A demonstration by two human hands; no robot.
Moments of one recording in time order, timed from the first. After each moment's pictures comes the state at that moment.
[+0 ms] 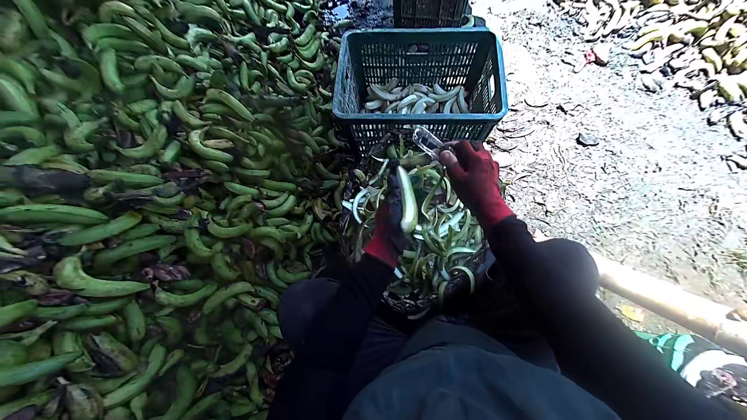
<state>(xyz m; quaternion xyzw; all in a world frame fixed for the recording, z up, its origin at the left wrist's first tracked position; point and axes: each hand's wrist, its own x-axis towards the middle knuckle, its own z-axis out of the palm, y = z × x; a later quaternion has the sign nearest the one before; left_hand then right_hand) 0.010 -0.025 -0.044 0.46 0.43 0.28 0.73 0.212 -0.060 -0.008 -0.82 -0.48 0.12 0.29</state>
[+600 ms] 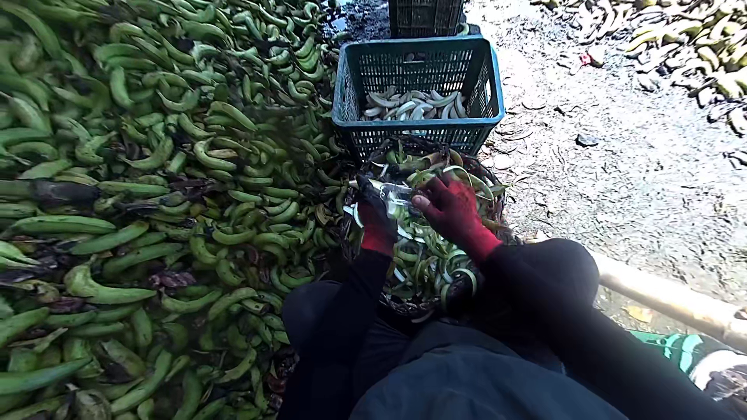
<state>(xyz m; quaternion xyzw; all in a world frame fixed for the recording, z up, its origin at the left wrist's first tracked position) 0.021 0.002 -0.051 0.54 0.53 0.39 0.52 0.162 -0.090 -0.025 -0.77 -0.57 0.11 0.27</state>
